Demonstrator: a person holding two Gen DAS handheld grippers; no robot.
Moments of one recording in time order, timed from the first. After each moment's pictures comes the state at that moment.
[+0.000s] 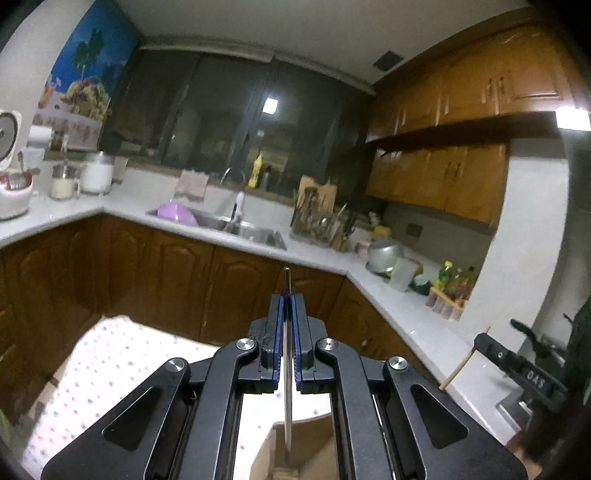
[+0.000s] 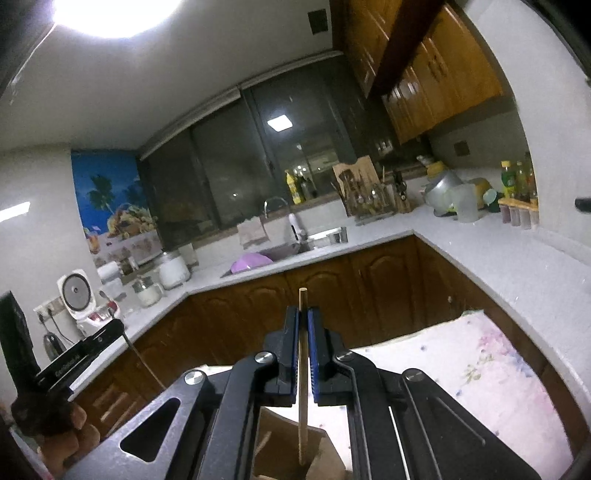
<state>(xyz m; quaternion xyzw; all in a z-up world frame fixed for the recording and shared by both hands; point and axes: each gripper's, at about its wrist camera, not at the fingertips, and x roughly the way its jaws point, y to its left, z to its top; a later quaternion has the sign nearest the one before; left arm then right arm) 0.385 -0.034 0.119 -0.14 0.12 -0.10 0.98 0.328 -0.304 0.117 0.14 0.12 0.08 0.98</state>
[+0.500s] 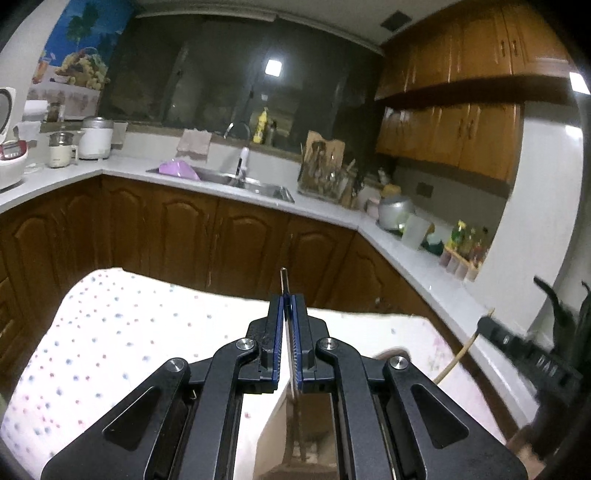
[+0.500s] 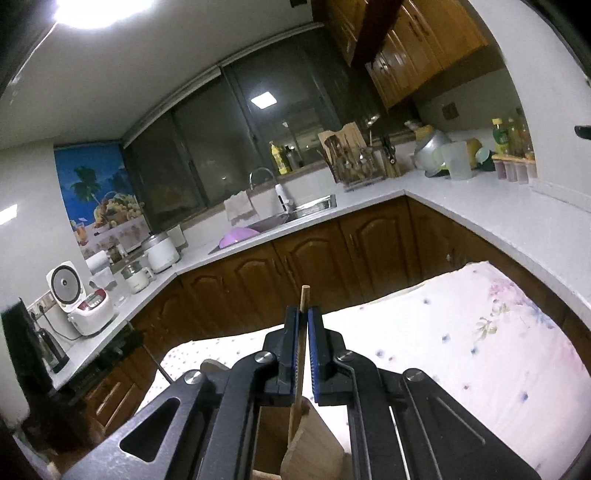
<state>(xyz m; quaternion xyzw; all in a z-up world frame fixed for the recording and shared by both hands) 0.410 -0.054 0.048 -0.12 0.20 -0.10 0.97 0.353 -0.309 0.054 0.17 0.17 0.07 0.97</state>
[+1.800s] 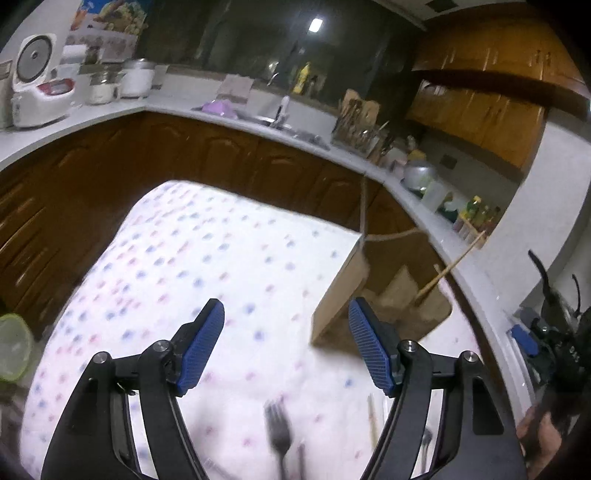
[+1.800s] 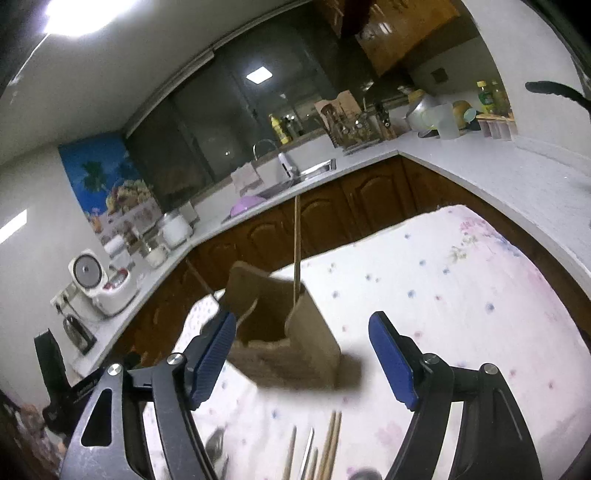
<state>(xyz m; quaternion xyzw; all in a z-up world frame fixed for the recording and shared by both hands) 0.282 0.030 0.021 -0.16 0.31 -0.06 0.93 0.241 -0.324 0.040 0.20 0.24 0.09 0.95</state>
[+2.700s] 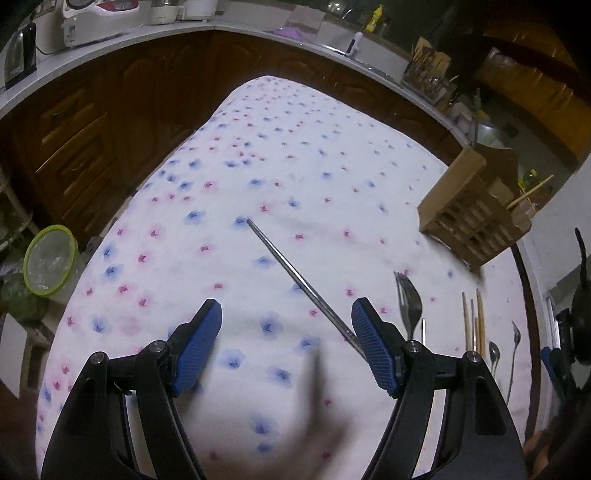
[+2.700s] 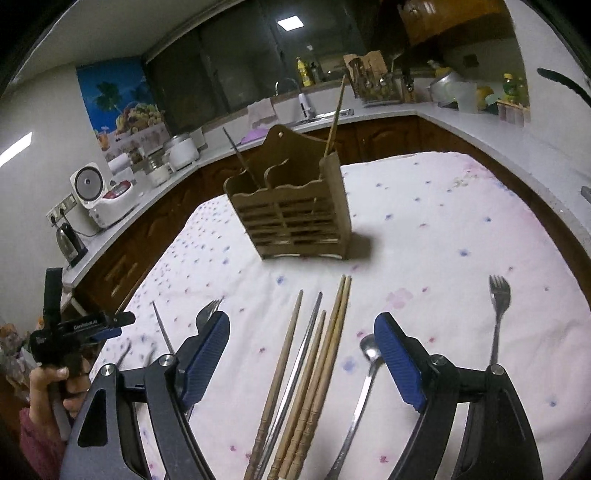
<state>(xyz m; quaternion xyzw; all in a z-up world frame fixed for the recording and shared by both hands) 0.220 0.105 -0.073 -0.18 0.45 0.02 0.87 0.163 -0.262 -0.027 0.11 0.33 0.12 0.93</state>
